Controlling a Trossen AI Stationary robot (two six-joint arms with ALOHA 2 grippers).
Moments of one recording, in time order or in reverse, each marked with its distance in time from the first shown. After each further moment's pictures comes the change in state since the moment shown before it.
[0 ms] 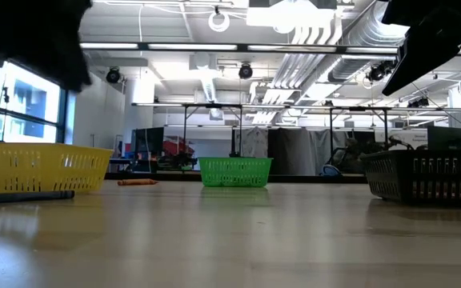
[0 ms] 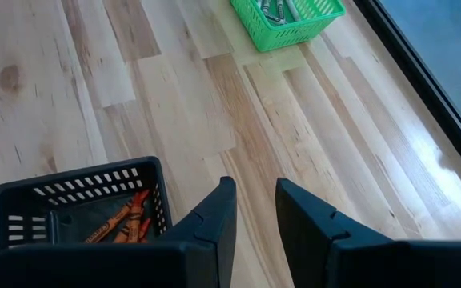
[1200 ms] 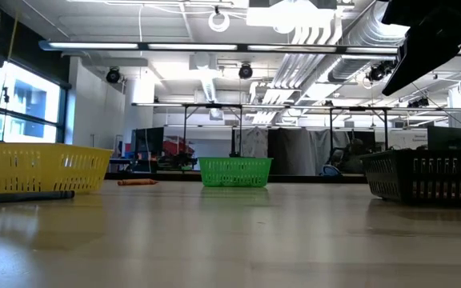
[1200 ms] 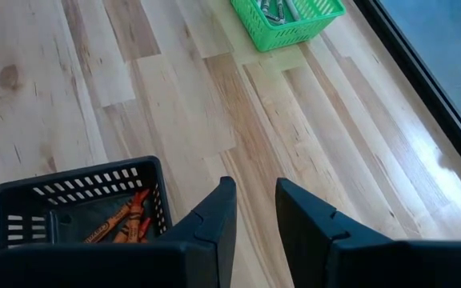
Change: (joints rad) left arm -0.137 0.181 0.035 0.250 0.712 -0.322; right arm 0.000 0.001 0.000 -0.001 0.000 0.000
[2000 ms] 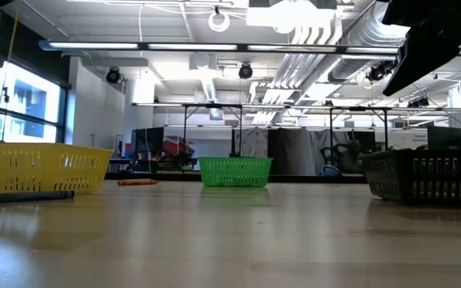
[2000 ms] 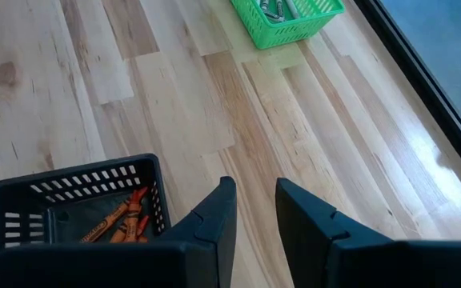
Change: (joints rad) left arm -0.009 0.001 -0.056 -0.062 -0.002 0.051; right arm 0.000 0.000 0.000 -0.007 0.000 0.000
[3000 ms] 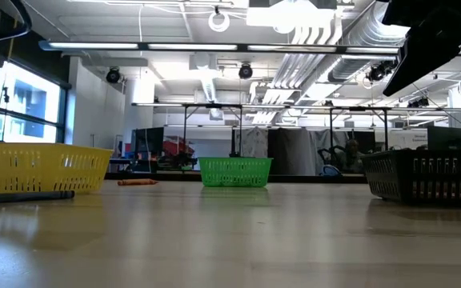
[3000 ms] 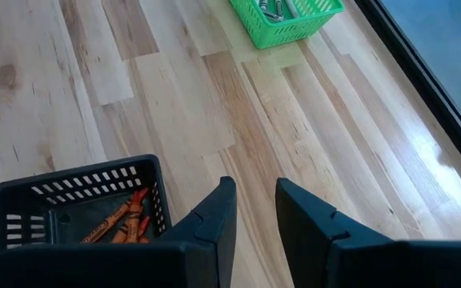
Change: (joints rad) left arm 0.014 0.164 0.002 0.039 0.044 -0.008; right arm 0.000 0.000 0.000 0.000 0.000 0.011
